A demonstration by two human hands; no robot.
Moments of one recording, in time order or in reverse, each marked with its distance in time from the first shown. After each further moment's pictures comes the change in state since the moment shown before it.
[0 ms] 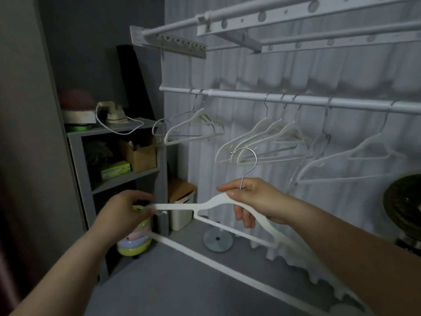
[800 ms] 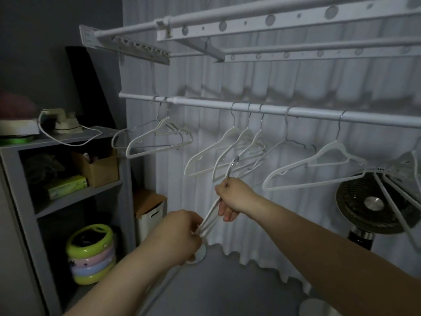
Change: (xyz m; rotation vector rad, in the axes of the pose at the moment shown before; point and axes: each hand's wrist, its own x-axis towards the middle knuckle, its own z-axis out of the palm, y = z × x) left_hand 0.001 0.109 0.078 -0.014 -0.483 0.168; right_hand 0.031 0.015 -0.037 -0.199 0.357 0.271
